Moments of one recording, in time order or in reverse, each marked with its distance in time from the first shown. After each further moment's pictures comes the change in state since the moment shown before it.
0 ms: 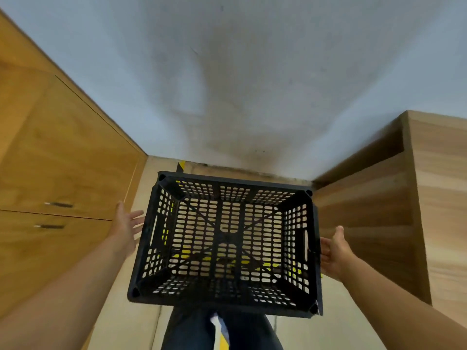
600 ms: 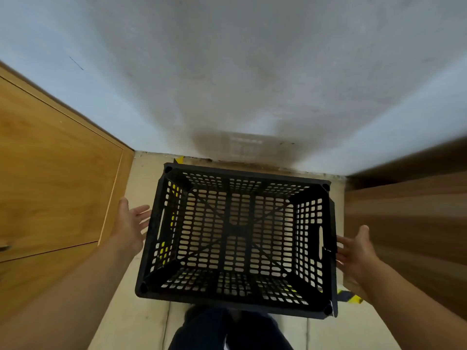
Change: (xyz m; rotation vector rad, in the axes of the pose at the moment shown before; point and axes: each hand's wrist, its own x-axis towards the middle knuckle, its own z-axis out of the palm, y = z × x) left_hand 0.239 0.012 0.068 -0.029 -0.039 -0.058; right_hand 0.201 -0.043 0.116 0.157 0.058 0.048
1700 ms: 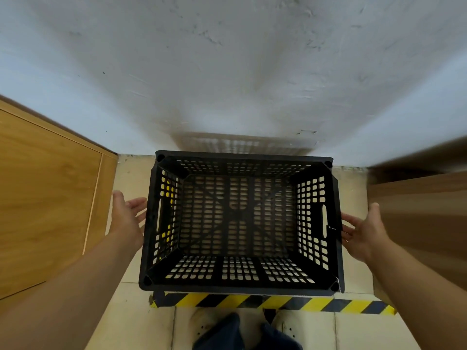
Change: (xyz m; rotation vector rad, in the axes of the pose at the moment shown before) left_hand 0.118 0.006 0.033 -0.016 0.054 0.103; right_hand 0.100 -0.016 0.072 0.199 -0.069 -0.055
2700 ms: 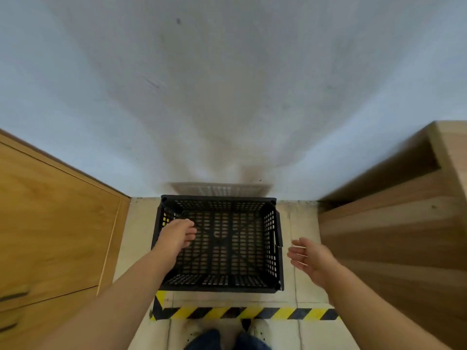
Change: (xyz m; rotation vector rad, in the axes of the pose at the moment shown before) left_hand -0.255 0.056 0.062 0.409 -0.206 0.076; right_hand -0.209 -0.041 -0.068 -0.252 -0.126 -0.120
